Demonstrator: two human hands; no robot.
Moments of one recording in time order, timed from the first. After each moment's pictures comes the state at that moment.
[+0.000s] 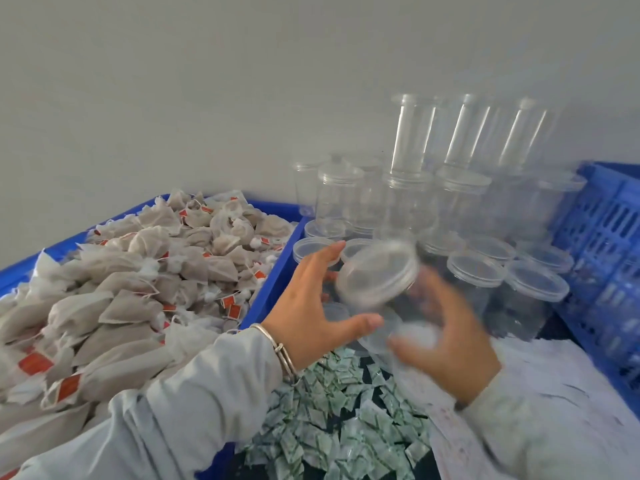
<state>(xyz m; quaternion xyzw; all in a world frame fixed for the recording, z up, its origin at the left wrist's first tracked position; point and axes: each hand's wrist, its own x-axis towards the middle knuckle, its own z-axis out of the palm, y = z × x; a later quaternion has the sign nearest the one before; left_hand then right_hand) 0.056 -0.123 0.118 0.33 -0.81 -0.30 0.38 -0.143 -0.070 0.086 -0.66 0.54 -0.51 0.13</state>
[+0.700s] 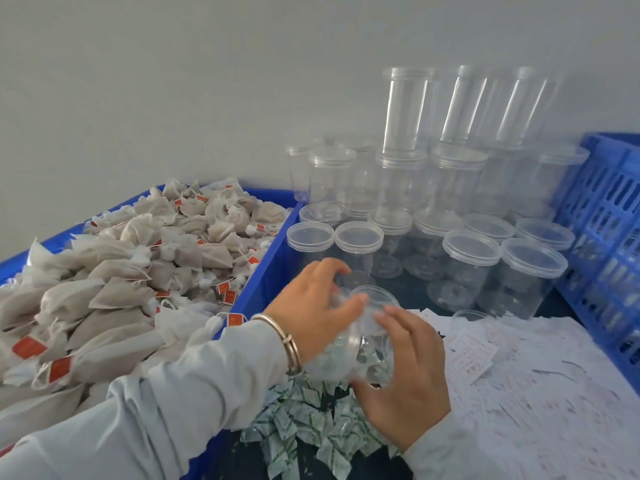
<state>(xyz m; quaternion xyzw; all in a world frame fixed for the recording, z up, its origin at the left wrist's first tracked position) 0.045 -0.109 0.113 0.42 -0.84 -0.22 0.26 -0.101 -0.050 0.019 -0.67 0.53 -0.49 -0.15</state>
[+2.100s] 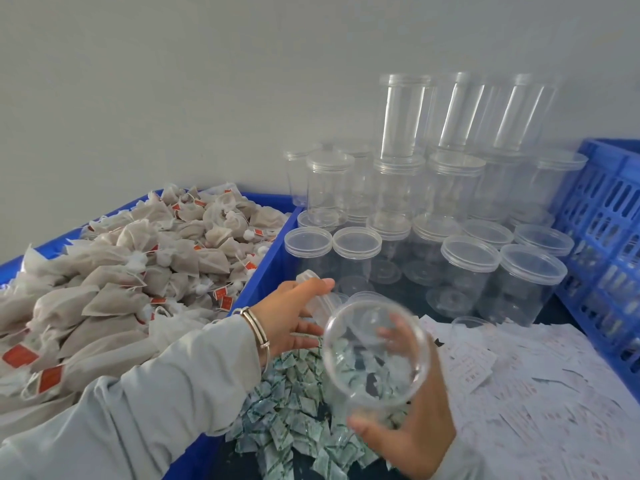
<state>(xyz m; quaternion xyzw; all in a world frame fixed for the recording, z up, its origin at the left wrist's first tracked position) 0.049 -0.128 0.115 0.51 -0.49 -0.65 0.28 -0.100 -0.033 0.026 -0.66 0.44 -0.59 0.12</state>
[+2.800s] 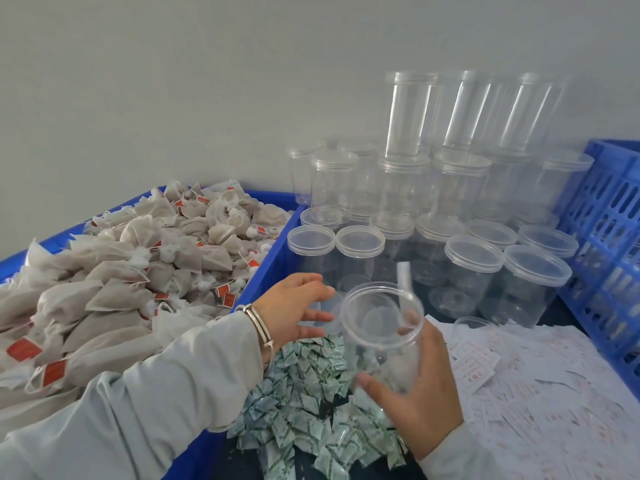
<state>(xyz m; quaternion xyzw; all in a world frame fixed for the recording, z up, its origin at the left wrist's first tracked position) 0.048 -0.129 0.115 0.47 -0.51 -0.64 0.33 -0.113 -0.042 0.018 -0.59 0.58 -0.55 0.12</state>
